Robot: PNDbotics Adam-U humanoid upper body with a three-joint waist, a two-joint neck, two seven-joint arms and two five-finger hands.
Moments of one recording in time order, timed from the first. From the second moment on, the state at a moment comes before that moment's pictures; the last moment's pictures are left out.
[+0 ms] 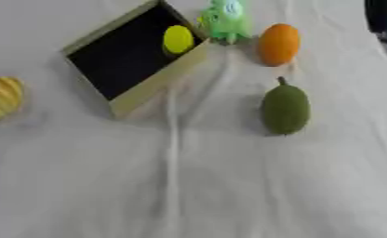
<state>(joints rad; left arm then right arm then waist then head) -0.68 0.37 0.05 -1.98 -0.23 -0.29 0.49 -0.27 -1.08 -0.07 -1.98 0.16 -0.53 -0.05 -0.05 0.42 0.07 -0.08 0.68</state>
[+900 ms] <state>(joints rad) -0.67 0.38 0.05 -1.98 -0.23 -0.28 0.48 -0.23 -1.20 0.05 -1.99 0.28 -0.53 0.16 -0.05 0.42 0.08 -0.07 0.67</state>
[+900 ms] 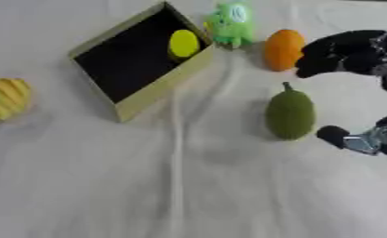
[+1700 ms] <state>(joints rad) -0.67 0.38 0.05 -1.98 -0.22 -0.28 0.47 -0.30 -1.15 0.16 -1.99 0.26 -0.36 0.30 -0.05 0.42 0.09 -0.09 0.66</state>
